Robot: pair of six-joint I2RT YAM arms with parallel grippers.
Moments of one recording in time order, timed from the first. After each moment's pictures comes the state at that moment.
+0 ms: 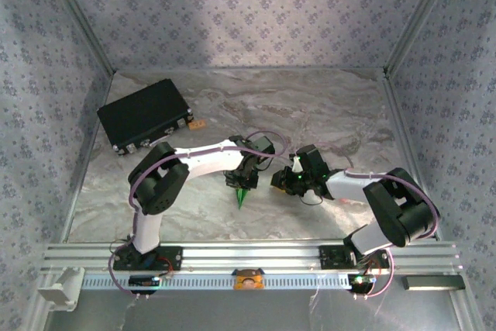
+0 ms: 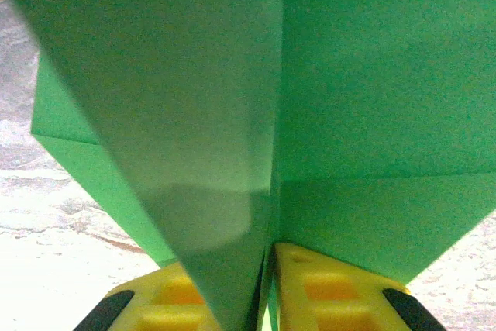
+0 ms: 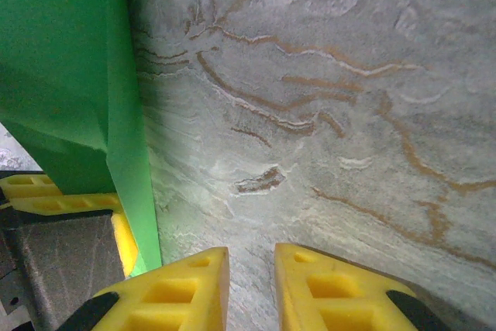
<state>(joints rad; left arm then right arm) -0.95 1.95 1.35 -0.92 -0.07 -0.73 0.52 1.47 0.47 0.13 -0.50 0.90</state>
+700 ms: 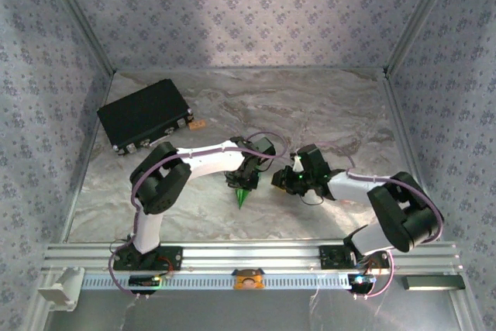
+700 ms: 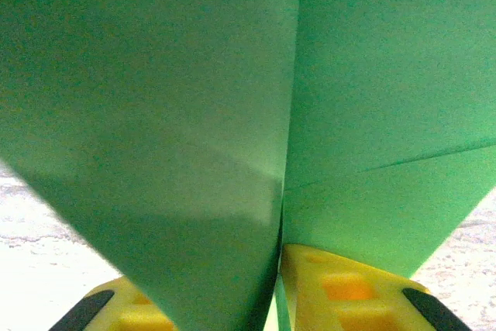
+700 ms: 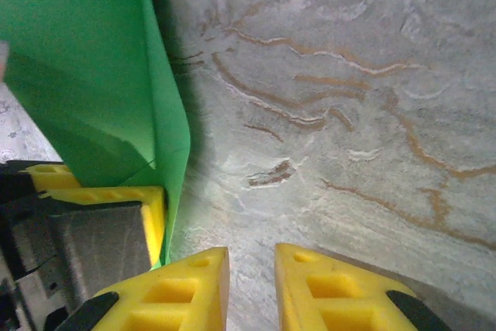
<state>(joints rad) -0.95 1.97 1.34 -0.91 -0.09 -0.73 0.52 1.42 0.47 0.09 -0.48 0.90</state>
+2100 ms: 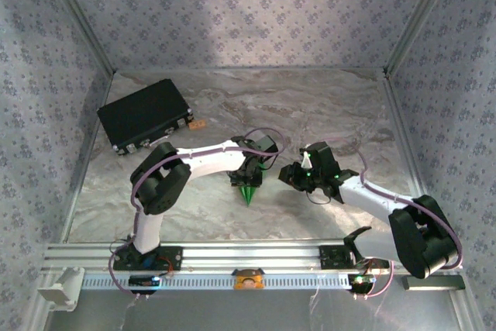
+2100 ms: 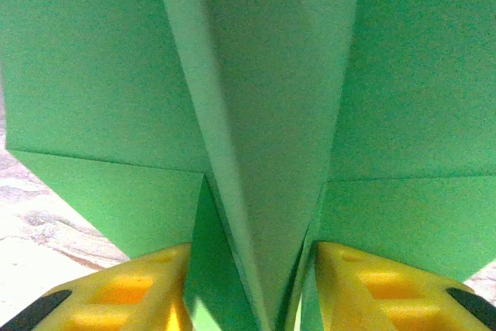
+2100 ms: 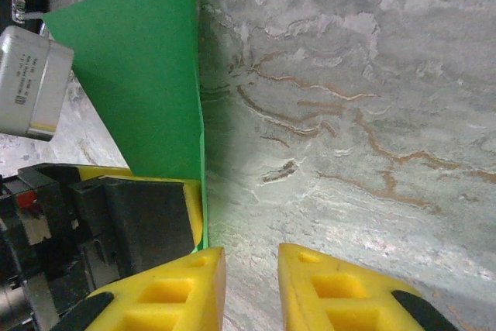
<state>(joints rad) -0.96 1.97 1.37 -0.87 -0.10 -0.89 0.48 1.24 0.47 -0.06 -0.43 0.87</state>
